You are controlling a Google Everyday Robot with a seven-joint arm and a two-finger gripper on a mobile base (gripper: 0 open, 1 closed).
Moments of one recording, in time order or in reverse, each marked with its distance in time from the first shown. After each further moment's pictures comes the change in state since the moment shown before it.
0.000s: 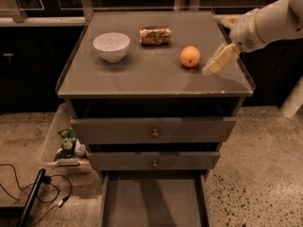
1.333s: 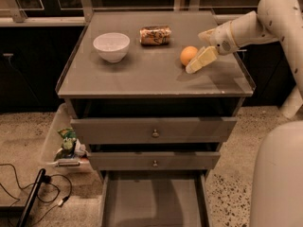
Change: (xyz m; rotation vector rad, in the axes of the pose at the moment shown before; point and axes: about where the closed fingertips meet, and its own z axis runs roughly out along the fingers) arm 0.005 -0.017 0.093 -0.229 -0.129 0.153
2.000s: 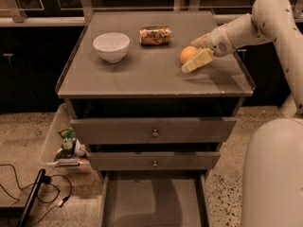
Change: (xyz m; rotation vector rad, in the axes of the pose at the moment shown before) arm 0.004 0.001 0.017 -0.050 0.015 0.025
